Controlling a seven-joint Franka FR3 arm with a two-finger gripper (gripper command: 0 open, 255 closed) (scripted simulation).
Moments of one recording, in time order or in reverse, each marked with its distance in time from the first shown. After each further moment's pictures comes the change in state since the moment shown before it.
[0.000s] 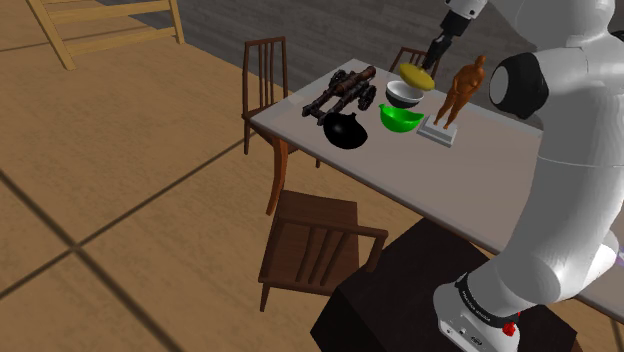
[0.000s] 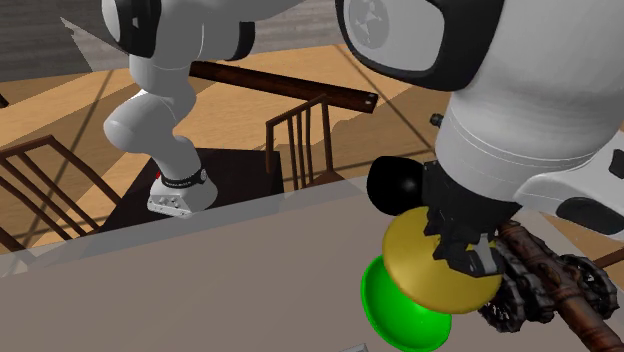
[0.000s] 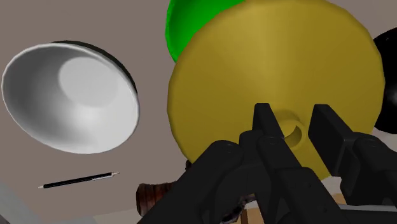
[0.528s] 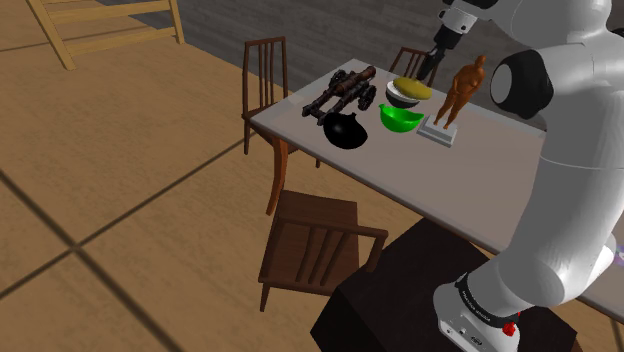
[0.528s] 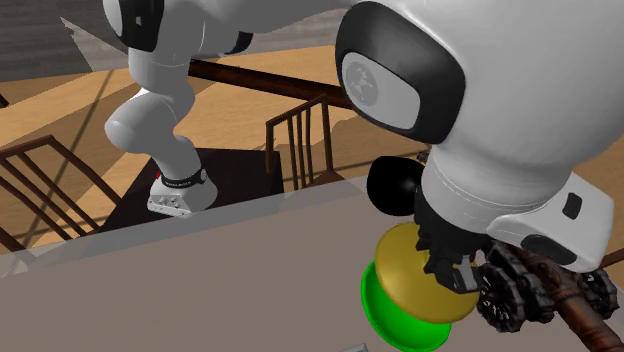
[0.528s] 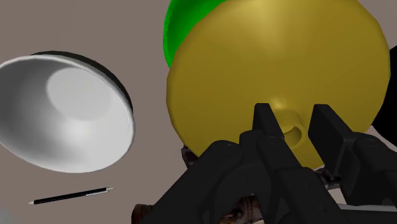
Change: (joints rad) arm 0.049 -0.028 -0.006 -0.158 -0.014 0.121 -0.026
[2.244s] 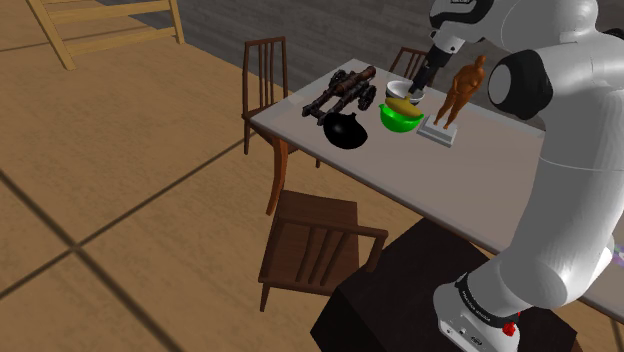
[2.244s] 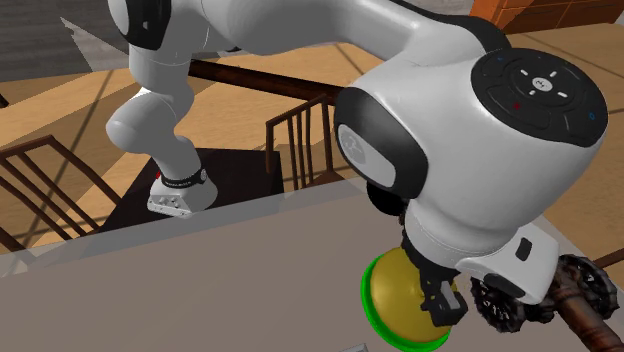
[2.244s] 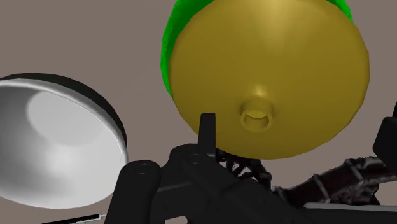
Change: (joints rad) arm 0.034 -0.003 0.004 -0.164 0.007 0.151 -0.039
